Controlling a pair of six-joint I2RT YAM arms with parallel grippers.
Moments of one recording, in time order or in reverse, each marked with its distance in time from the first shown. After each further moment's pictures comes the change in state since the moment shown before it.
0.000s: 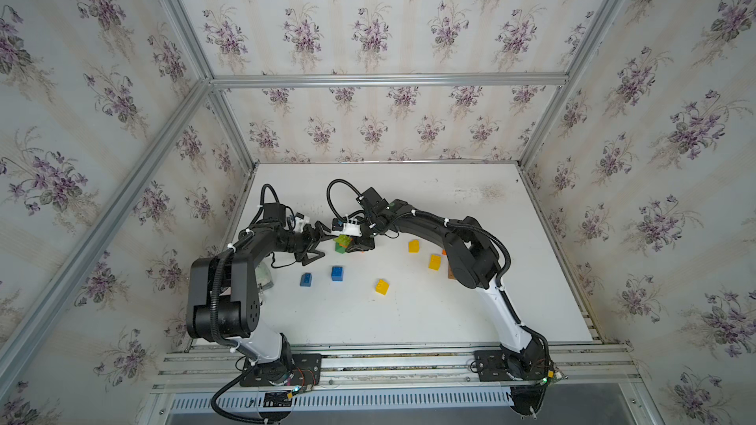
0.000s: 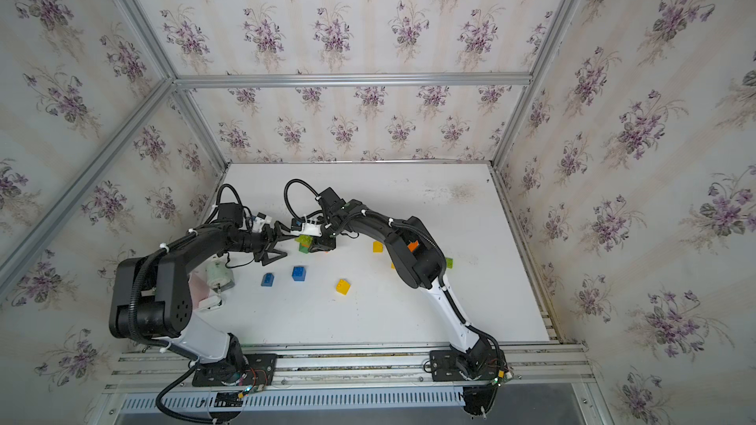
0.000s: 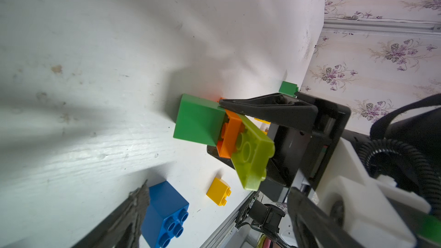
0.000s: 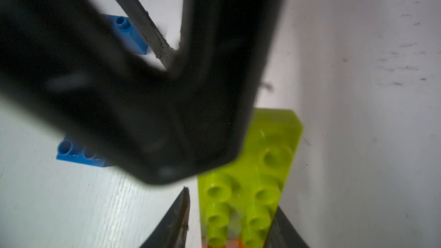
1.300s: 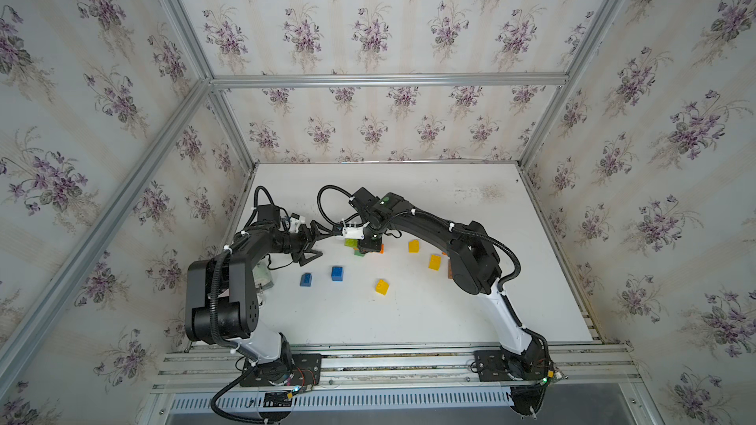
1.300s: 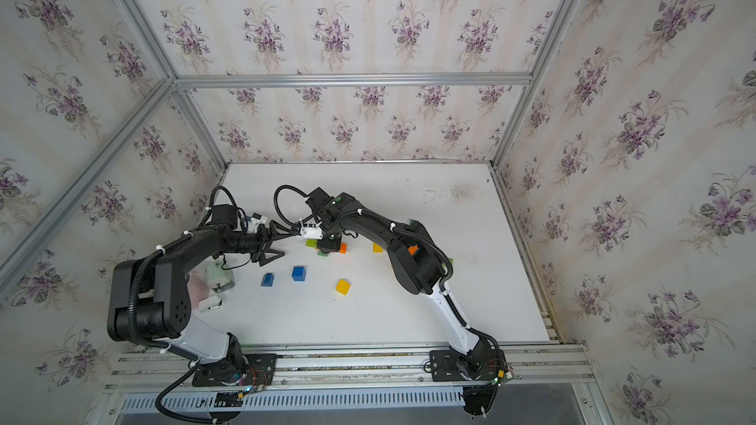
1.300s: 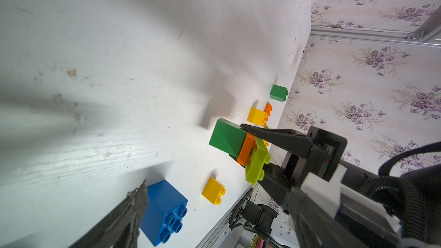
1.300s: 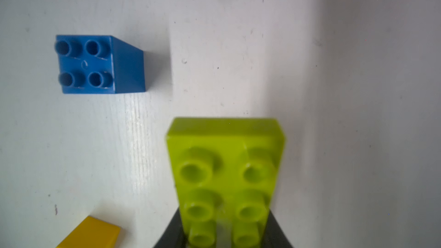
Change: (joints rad) left arm 0.043 -0.010 -0.017 0.015 0.048 0.003; right arm 0.066 -0.038 0.166 -0.452 0.404 0.087
